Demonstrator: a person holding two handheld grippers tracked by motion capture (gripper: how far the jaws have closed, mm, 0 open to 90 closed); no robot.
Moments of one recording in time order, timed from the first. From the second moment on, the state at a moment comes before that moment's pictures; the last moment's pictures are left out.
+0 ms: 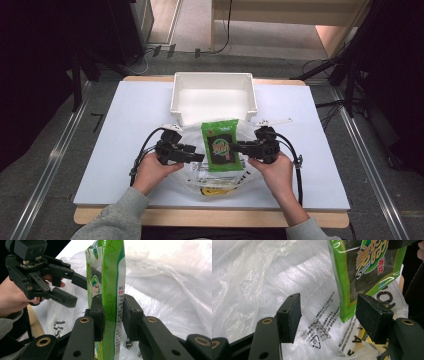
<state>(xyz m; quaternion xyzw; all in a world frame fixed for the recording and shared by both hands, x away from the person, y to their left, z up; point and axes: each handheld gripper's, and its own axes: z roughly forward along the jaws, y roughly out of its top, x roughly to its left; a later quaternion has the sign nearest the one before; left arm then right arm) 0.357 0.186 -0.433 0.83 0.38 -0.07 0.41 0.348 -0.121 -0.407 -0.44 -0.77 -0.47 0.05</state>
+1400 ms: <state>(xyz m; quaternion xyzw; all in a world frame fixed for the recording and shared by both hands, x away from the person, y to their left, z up) 0.355 0.182 -0.433 0.83 0.38 -0.08 0.41 0.382 -0.130 -0.366 -0.46 -0.77 -0.45 0.00</state>
